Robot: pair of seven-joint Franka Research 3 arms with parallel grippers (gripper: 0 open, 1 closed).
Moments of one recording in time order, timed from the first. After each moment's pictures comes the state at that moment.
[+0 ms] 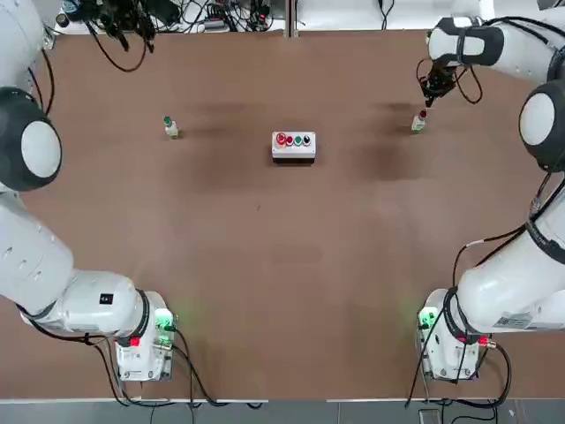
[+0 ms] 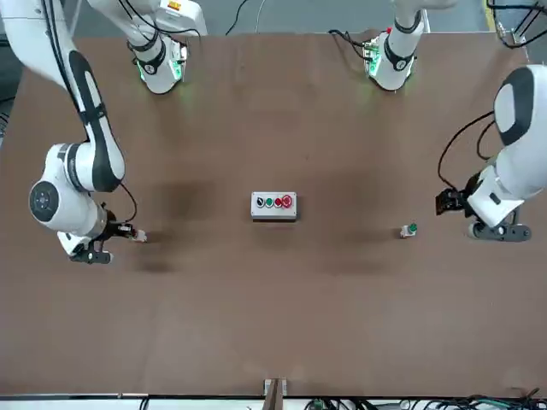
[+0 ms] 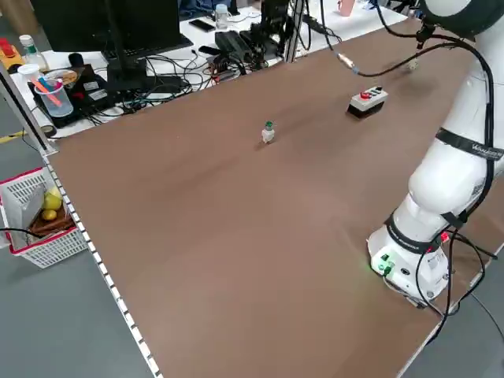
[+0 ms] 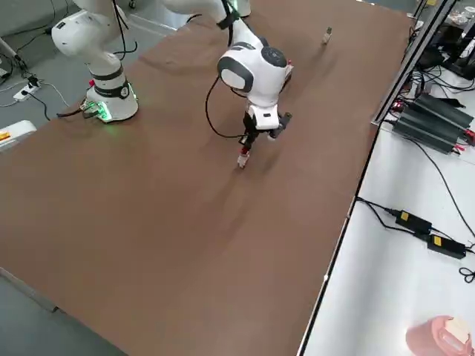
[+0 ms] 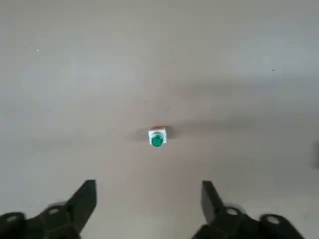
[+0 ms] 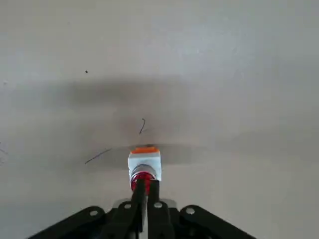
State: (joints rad) left arm -0.05 0.20 0.00 -1.61 -0.01 1.77 0.02; right arm -0.05 0.39 0.04 -1.87 -0.04 2.16 0.08
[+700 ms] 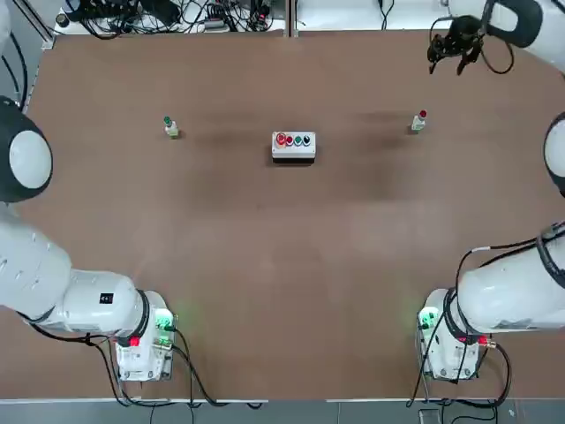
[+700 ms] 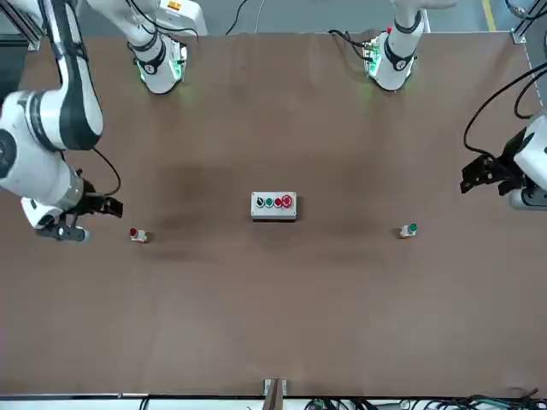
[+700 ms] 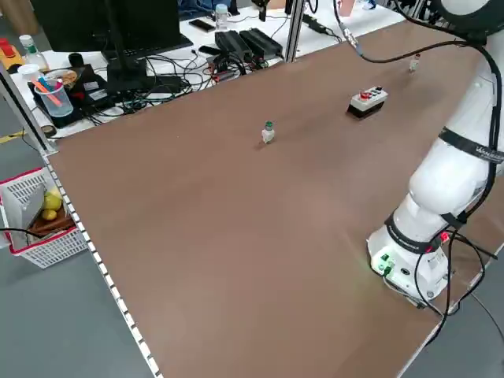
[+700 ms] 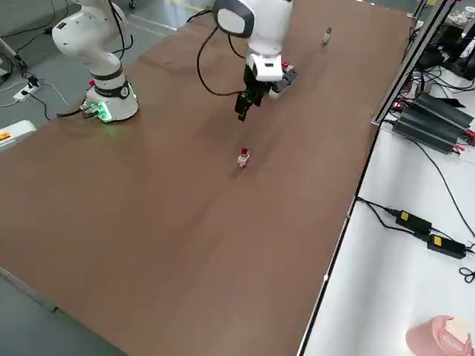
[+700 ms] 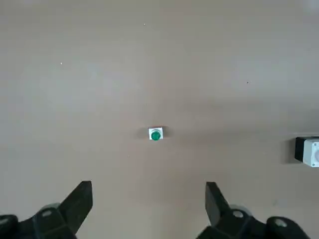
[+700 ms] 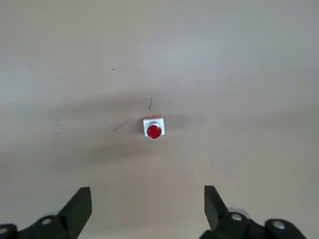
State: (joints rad) left arm -0.04 0.12 0.00 -1.48 -0.03 1.64 0.02; right arm -0.02 0.14 0.04 -1.85 -0.04 1.92 0.13
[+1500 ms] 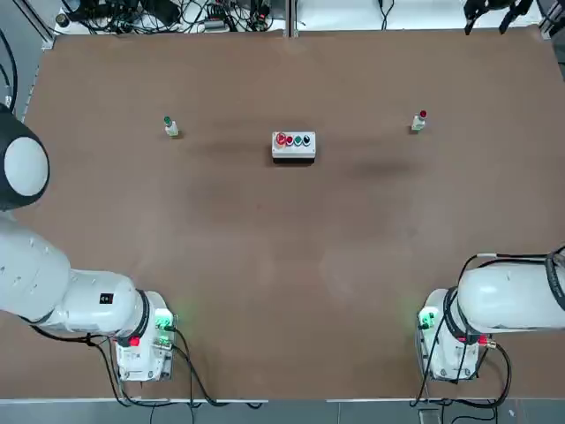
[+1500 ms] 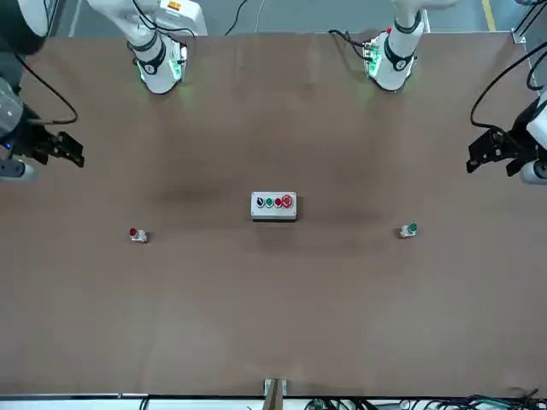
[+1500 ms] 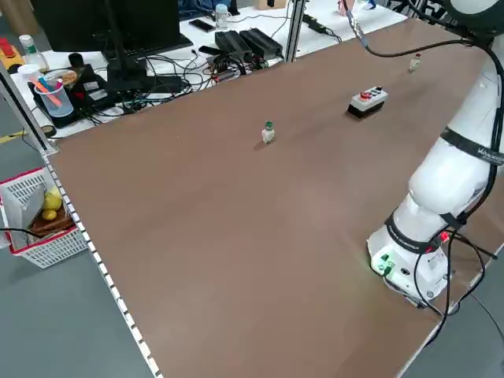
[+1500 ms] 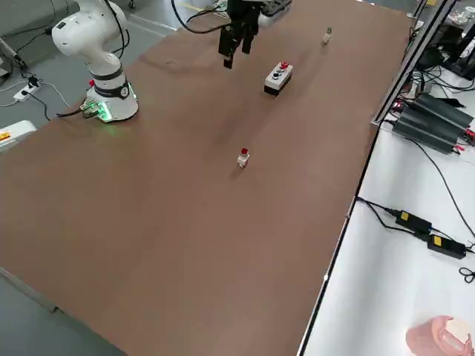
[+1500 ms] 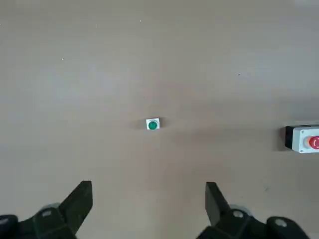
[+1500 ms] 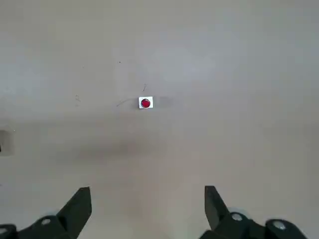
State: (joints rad) left arm -0.05 0.10 0.00 -1.43 -0.03 1.55 0.02; right arm -0.03 -0.04 0.03 -1.68 -0.04 1.60 0.07
